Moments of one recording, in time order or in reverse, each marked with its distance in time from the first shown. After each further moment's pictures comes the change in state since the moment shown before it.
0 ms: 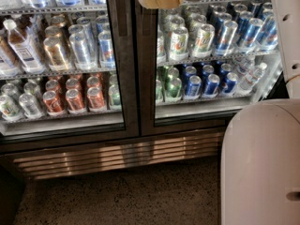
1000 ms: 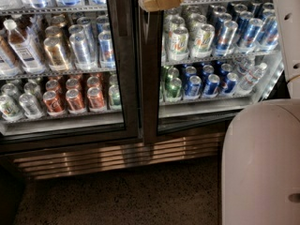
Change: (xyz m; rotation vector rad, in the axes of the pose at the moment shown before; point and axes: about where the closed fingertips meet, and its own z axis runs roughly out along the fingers) arm 0.000 0.000 0.000 0.000 0.000 0.000
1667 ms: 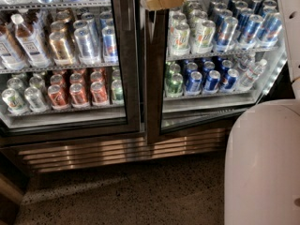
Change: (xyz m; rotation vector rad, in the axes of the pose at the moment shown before) arm -0.006 0.002 -0.001 0.005 0.007 -0.006
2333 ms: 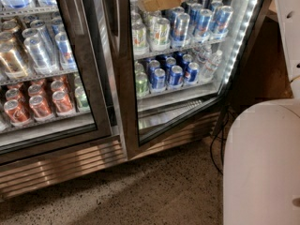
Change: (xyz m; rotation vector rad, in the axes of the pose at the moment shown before) arm 0.000 0.000 0.000 0.000 0.000 0.000
